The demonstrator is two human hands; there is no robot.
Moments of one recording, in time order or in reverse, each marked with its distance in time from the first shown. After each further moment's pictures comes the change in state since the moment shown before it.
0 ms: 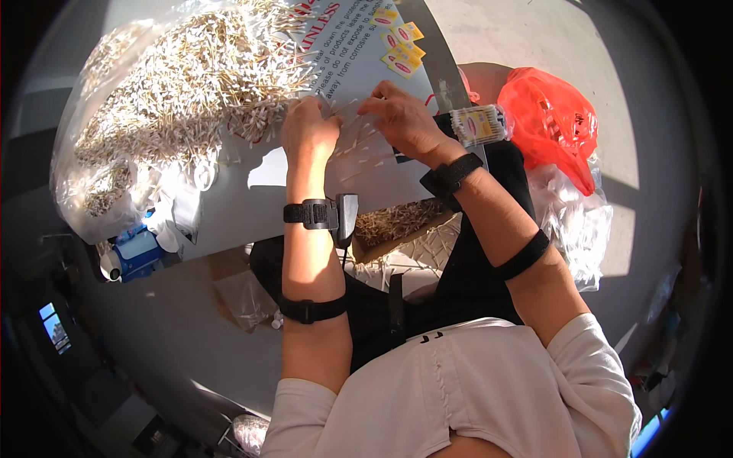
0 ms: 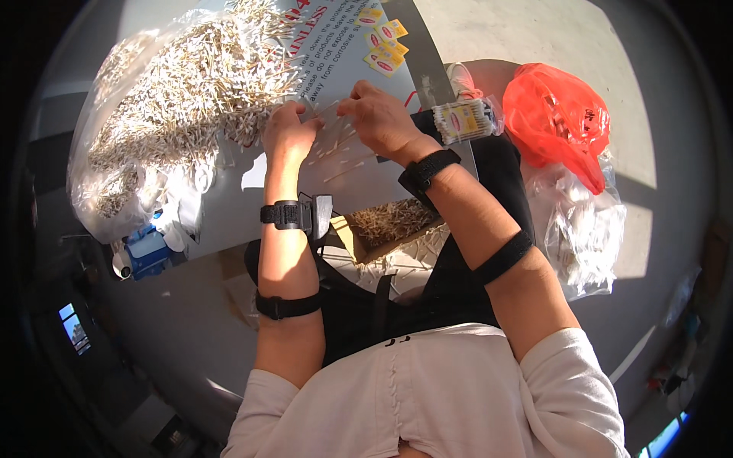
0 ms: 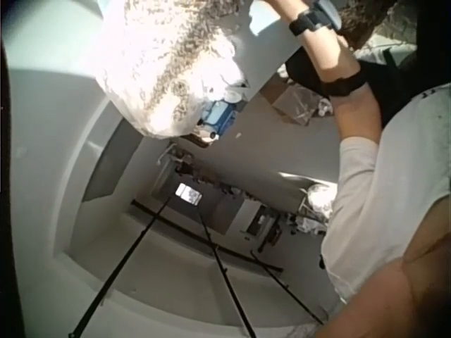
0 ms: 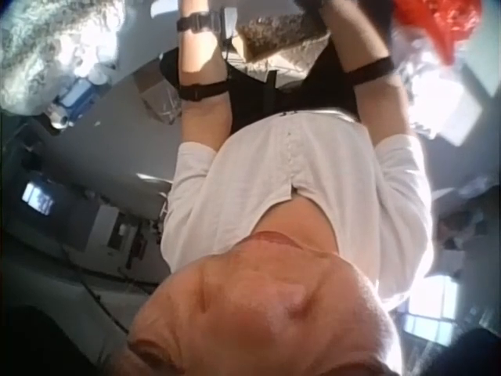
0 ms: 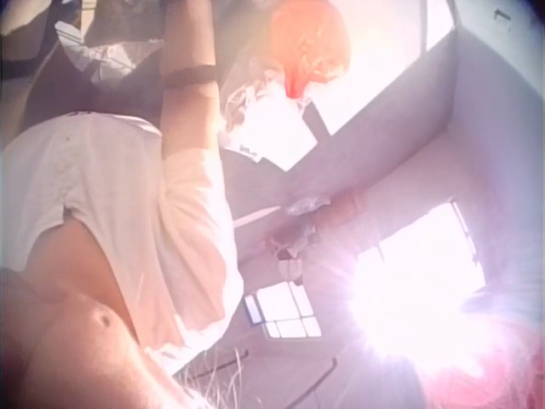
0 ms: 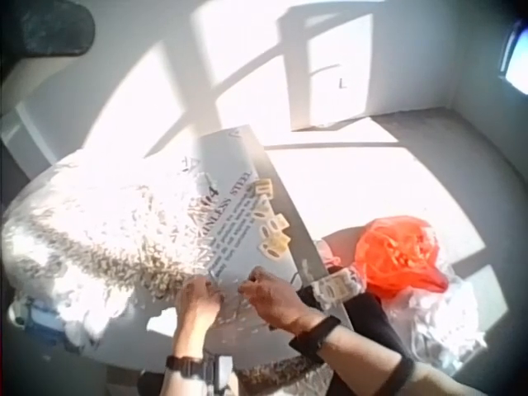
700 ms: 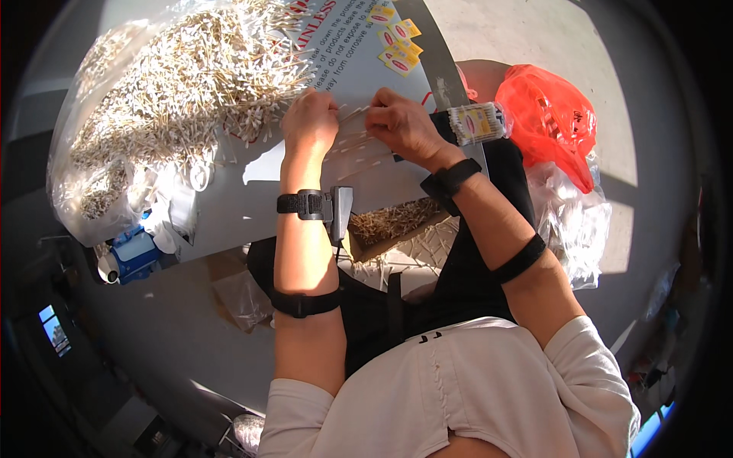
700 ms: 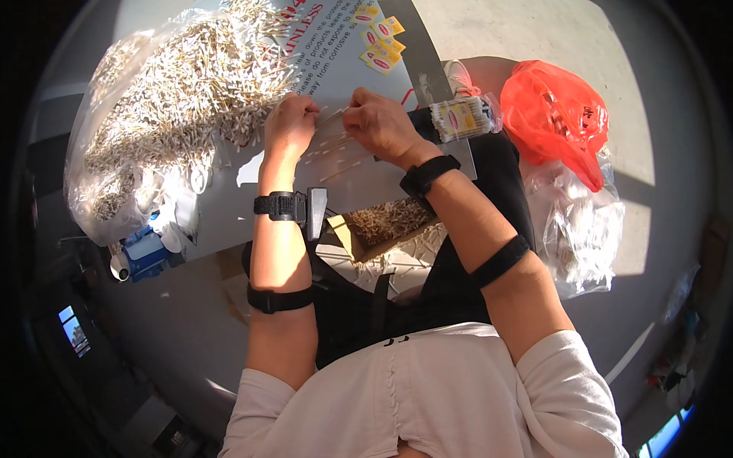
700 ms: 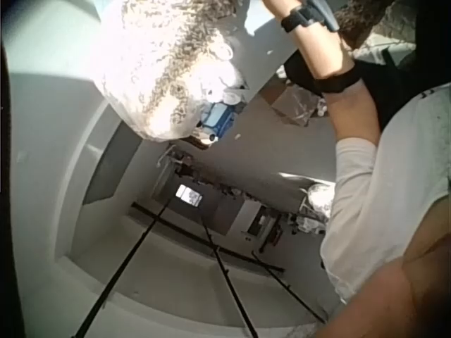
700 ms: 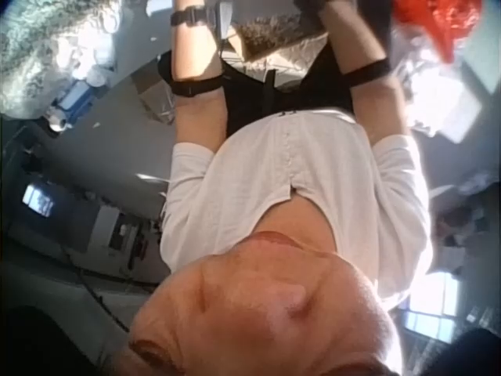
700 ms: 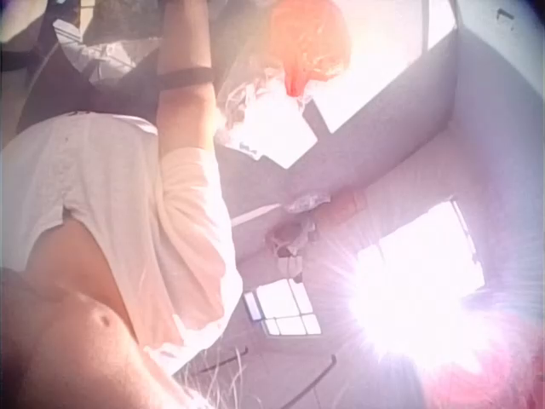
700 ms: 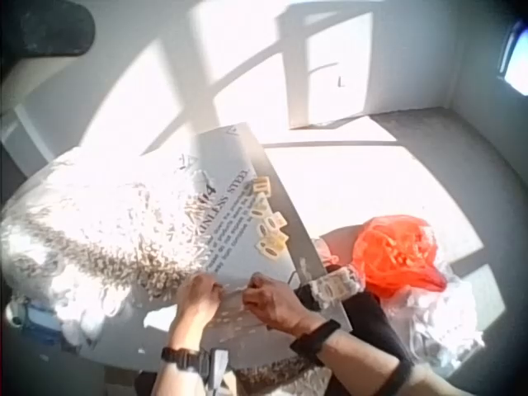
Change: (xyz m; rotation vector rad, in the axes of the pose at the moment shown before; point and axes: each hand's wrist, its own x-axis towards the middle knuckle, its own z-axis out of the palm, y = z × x) left_hand 0.010 0.002 -0.006 -0.002 -0.092 0.222; right_hand -0.006 -0.002 0.002 0.061 0.012 -0.065
